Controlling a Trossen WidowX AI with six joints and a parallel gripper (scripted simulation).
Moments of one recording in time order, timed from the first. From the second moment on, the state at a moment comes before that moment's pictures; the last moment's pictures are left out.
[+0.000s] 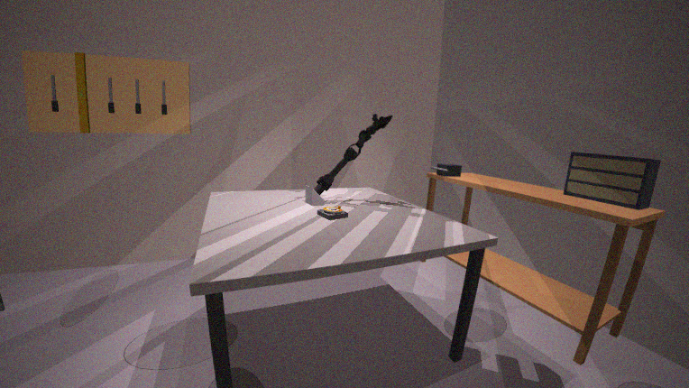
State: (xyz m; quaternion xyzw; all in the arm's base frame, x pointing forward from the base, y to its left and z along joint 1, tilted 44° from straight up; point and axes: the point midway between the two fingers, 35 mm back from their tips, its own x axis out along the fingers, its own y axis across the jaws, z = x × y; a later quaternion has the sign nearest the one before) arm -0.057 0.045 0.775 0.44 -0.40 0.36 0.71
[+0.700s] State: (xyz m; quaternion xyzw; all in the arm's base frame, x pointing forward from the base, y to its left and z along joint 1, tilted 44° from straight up) arm -0.152 0.202 0.753 0.15 -0.66 0.36 0.64
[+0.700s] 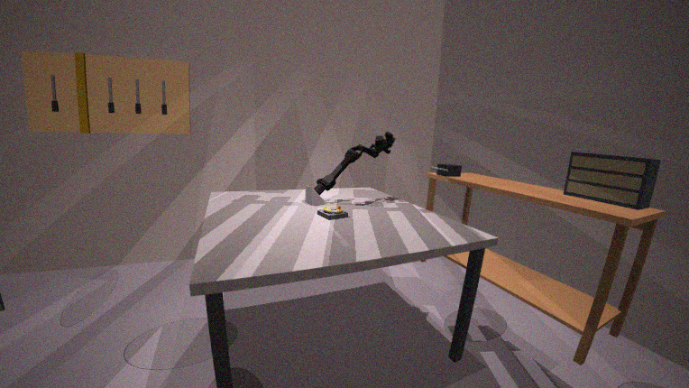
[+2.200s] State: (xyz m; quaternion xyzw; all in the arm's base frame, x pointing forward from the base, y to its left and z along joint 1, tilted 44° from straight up) arm 0.359 0.327 0.309 -0.36 0.05 0.51 0.78
